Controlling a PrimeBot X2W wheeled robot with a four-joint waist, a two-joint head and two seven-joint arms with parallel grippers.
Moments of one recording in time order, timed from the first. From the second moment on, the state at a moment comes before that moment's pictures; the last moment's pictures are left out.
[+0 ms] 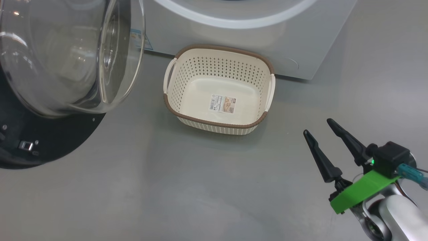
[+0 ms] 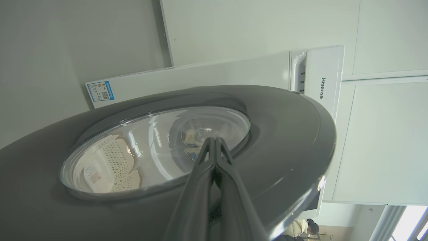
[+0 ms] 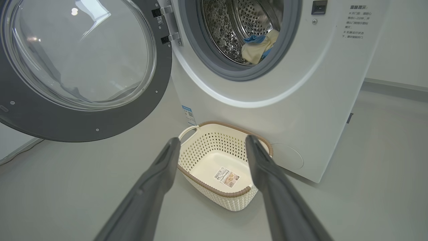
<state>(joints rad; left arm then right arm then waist) -0.67 0.36 0.61 0.30 -1.45 0.13 0.85 -0.14 -0.38 0.39 0.02 0.43 0.13 -0.21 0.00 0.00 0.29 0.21</state>
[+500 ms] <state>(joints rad) -0.61 0.33 0.57 0.22 -1.46 0.18 0.92 -0.15 -0.34 0.39 0.08 0.45 0.13 -0.24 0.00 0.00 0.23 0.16</state>
